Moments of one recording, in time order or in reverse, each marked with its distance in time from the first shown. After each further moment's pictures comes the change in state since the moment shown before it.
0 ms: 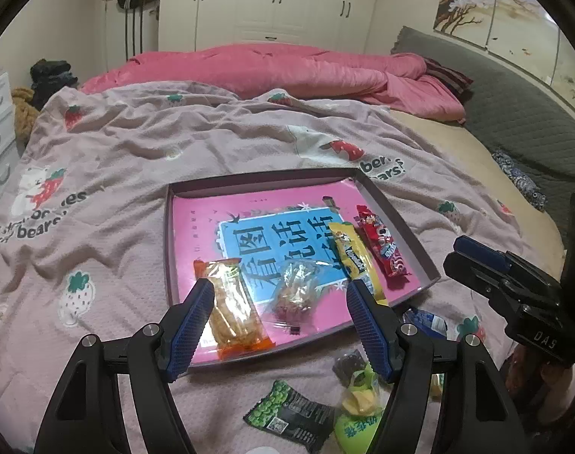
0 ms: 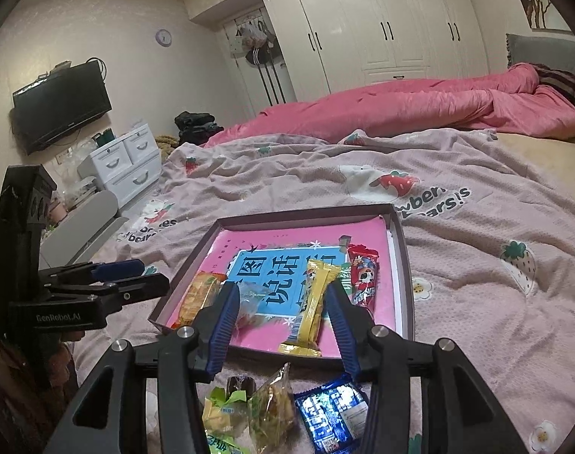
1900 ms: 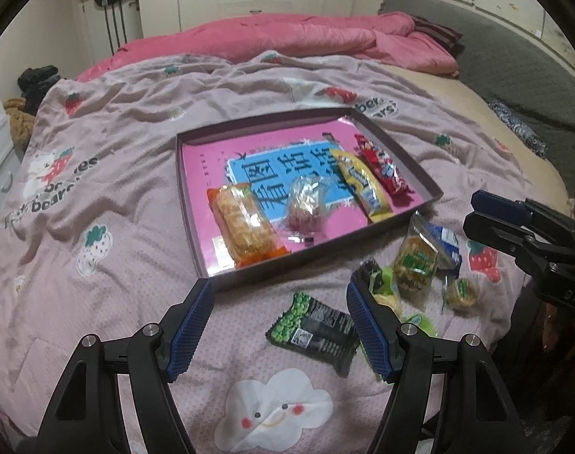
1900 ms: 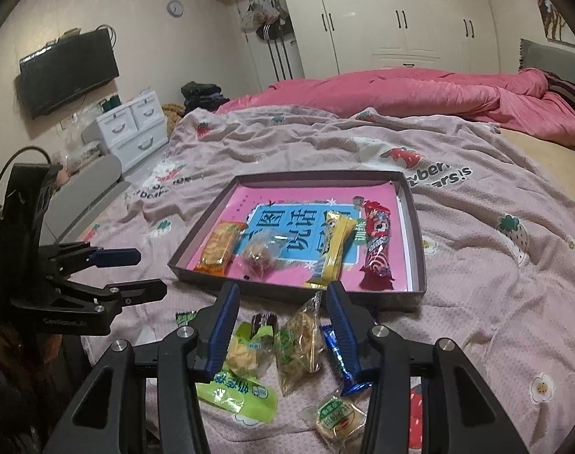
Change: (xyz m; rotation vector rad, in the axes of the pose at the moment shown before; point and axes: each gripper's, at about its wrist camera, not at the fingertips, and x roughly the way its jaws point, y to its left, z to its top) left arm -0.016 0.004 -0.054 0.110 0.132 0.028; right arm -0.020 0.034 -0.032 -0.078 0.110 -0.021
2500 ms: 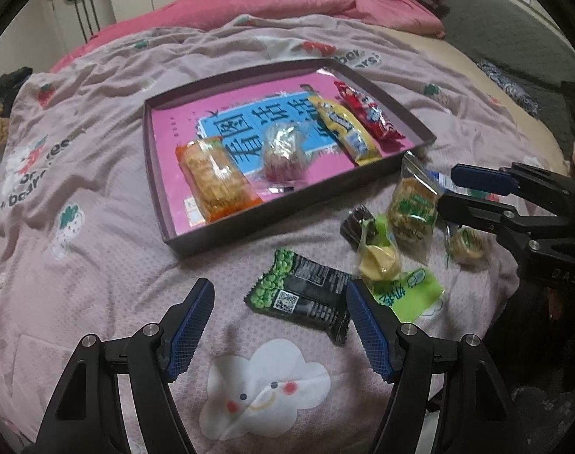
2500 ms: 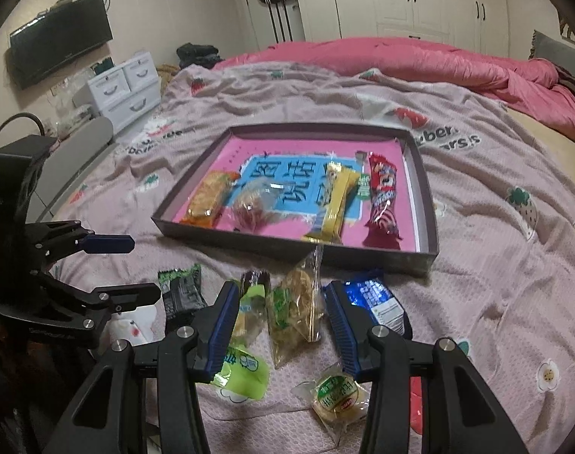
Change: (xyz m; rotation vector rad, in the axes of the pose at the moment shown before) left arm 0.025 -0.015 -0.019 0.079 0.124 -0.029; right arm 0.030 0.000 -0.019 -0.021 0.157 -0.026
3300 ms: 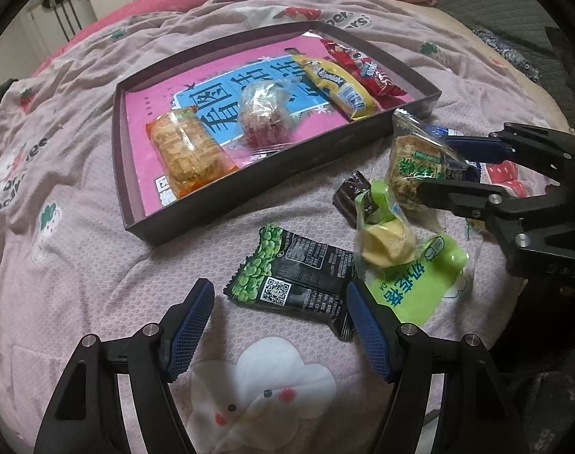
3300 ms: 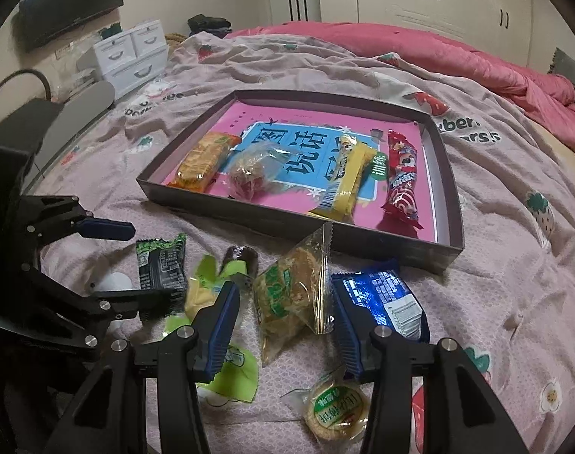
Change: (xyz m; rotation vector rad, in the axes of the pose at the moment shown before) left arm 0.033 -0.013 -0.003 0.072 0.079 0.029; right arm 0.036 0.007 -0.005 -0.103 0.075 -0.035
